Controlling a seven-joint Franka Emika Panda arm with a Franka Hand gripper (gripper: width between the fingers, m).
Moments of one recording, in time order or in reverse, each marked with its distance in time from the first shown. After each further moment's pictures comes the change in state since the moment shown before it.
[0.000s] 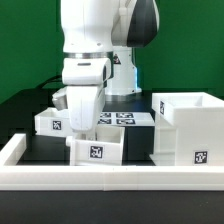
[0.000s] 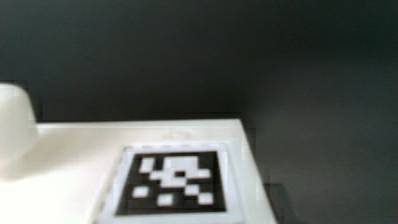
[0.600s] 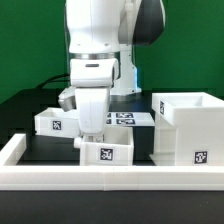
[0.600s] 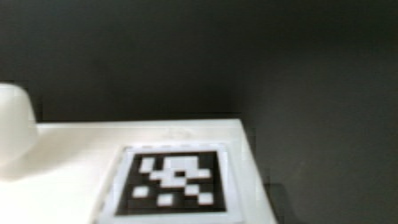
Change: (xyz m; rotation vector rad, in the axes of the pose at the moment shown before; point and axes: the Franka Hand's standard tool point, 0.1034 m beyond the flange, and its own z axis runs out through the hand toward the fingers) arm 0.019 0.004 0.000 0.025 0.012 -0.034
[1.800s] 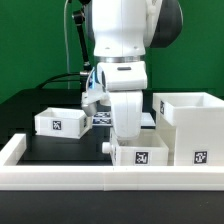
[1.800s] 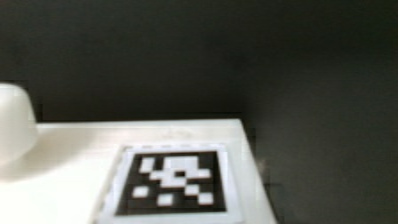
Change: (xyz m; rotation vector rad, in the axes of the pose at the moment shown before) arm 0.036 0.007 0.004 -0.006 -0.002 -0.124
